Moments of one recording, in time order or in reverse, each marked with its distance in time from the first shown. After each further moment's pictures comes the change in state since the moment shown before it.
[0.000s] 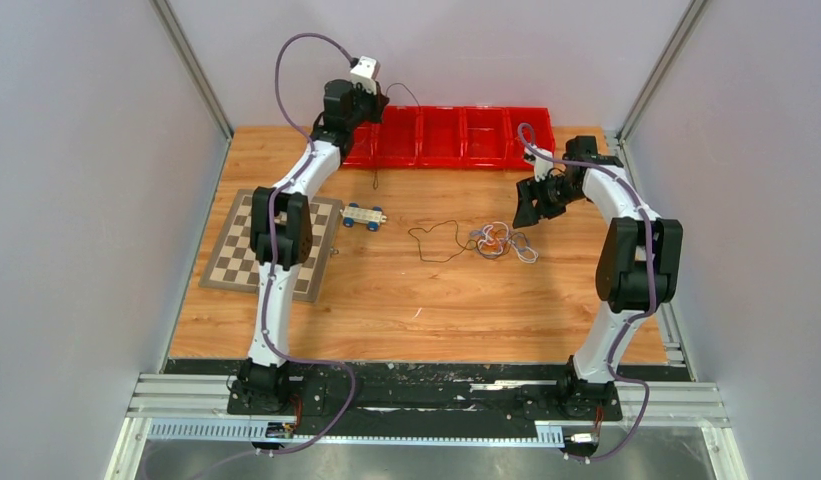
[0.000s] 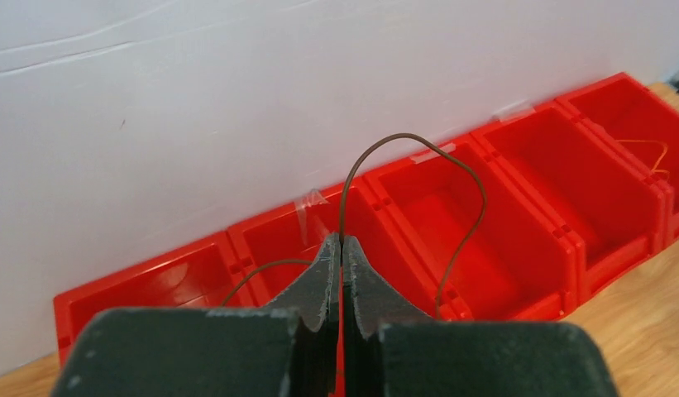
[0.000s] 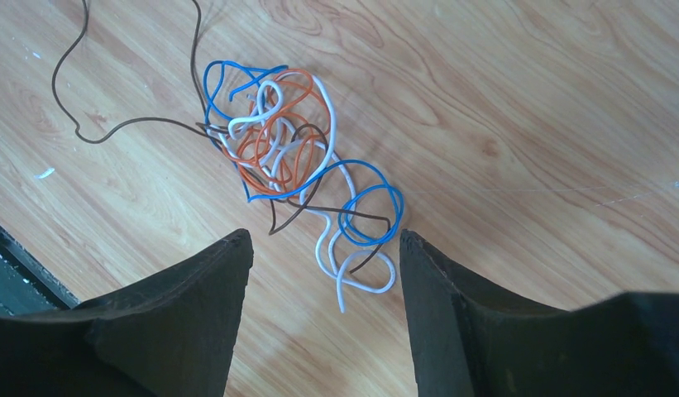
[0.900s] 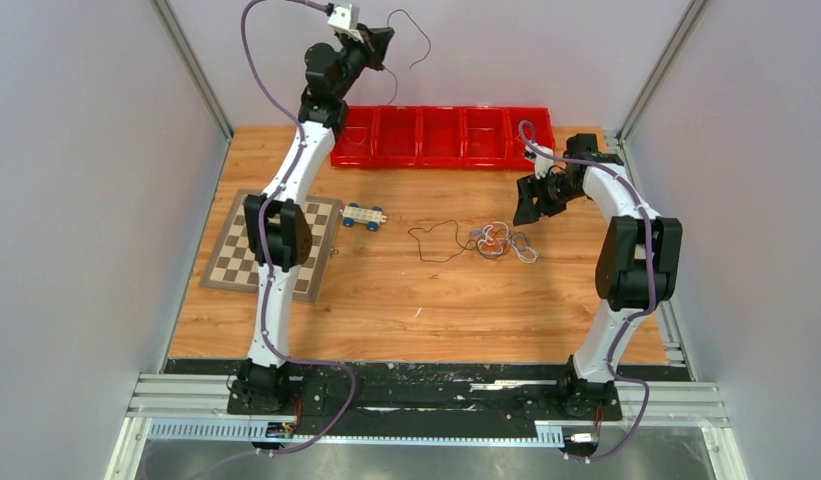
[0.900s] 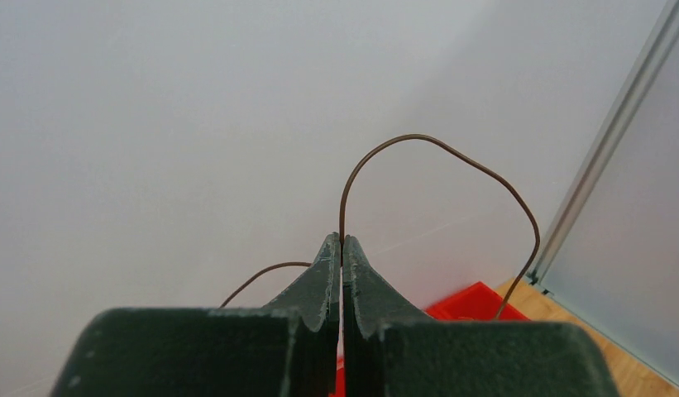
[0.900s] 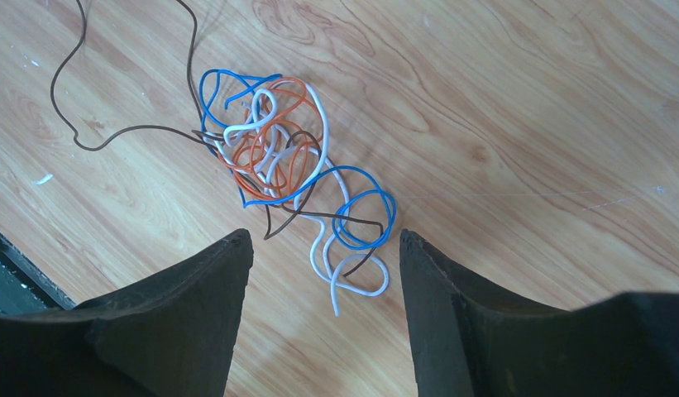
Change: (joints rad) left arm -0.019 -0.035 0.290 0.134 0.053 -0.226; right arm -0.003 0.017 0.029 -0.002 0.002 0.004
